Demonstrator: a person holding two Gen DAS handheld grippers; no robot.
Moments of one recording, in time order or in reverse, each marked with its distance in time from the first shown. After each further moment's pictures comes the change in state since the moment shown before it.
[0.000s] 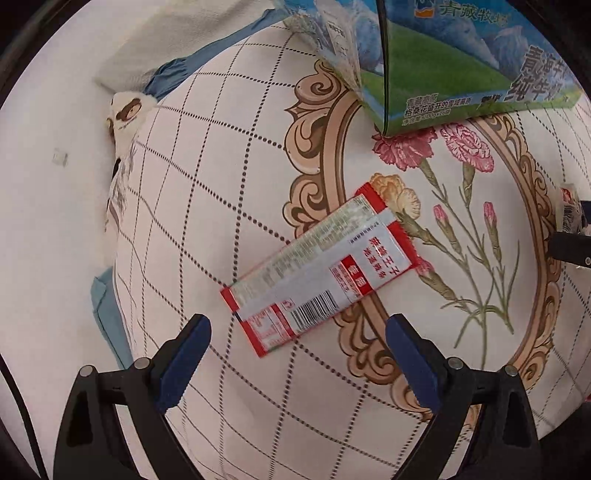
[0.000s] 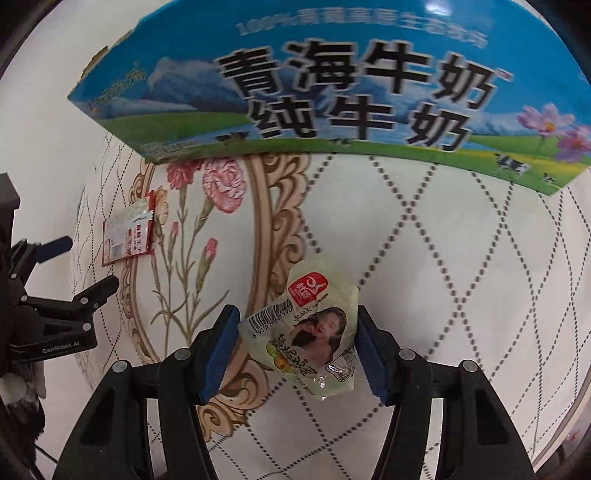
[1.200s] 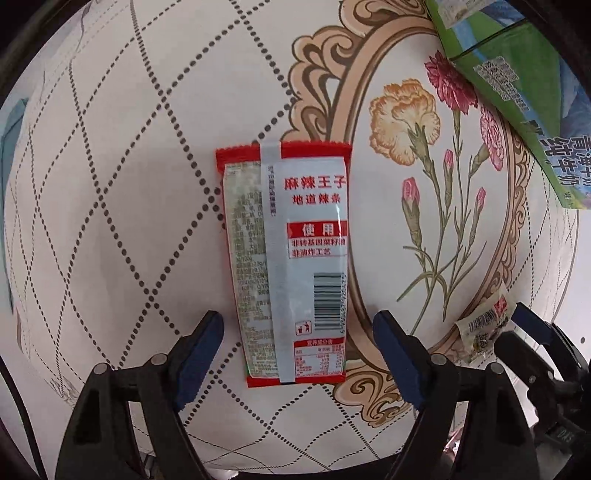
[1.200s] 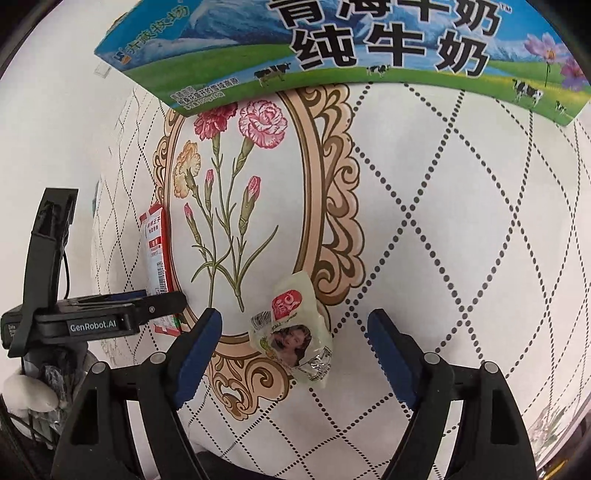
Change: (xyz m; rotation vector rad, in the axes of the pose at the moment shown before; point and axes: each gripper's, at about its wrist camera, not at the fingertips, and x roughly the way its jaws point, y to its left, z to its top) left arm 0.046 0.016 -0.054 -0.516 0.286 -0.470; right arm -0.005 0.004 -0.047 0.072 0.076 0.075
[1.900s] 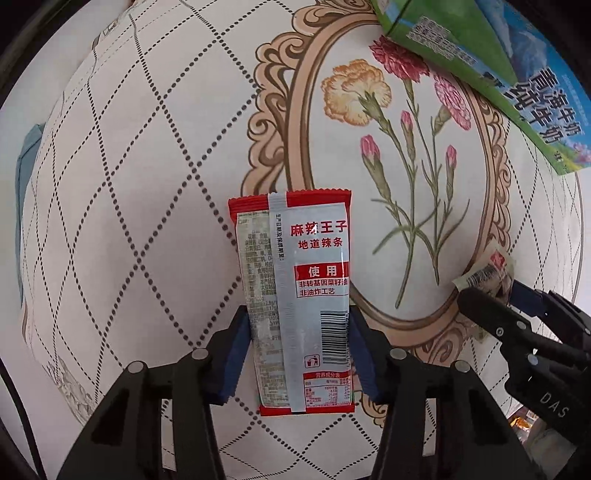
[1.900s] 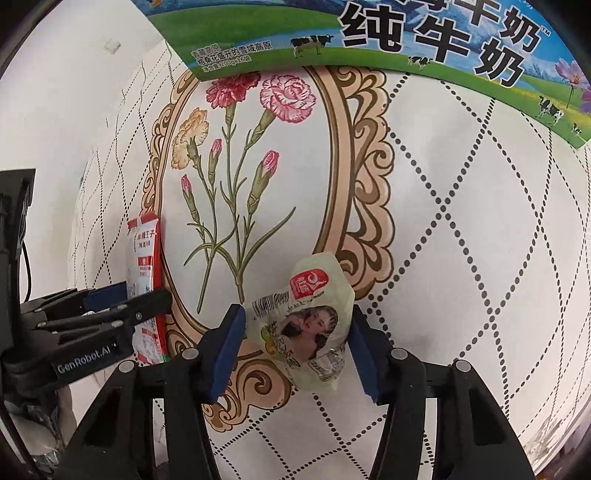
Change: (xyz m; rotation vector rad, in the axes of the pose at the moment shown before) left arm -0.016 -0.063 -0.026 0.065 -0.133 0.064; right arm 0.013 0.006 -0.012 -0.092 -0.026 -0.077
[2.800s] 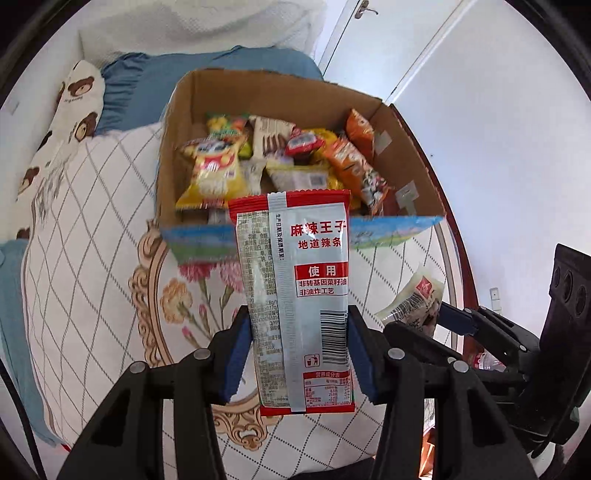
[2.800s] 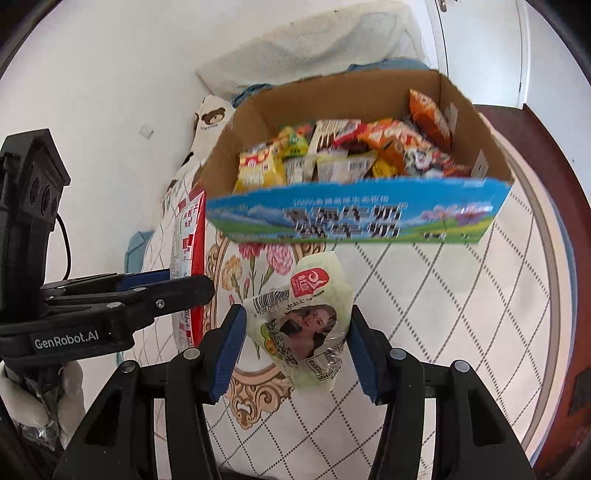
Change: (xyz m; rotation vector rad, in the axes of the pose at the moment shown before) left arm -0.167 -0.117 0.083 0.257 -0.235 -0.218; right arm -0.176 -0.057 0.032 0.045 -0.320 0.111
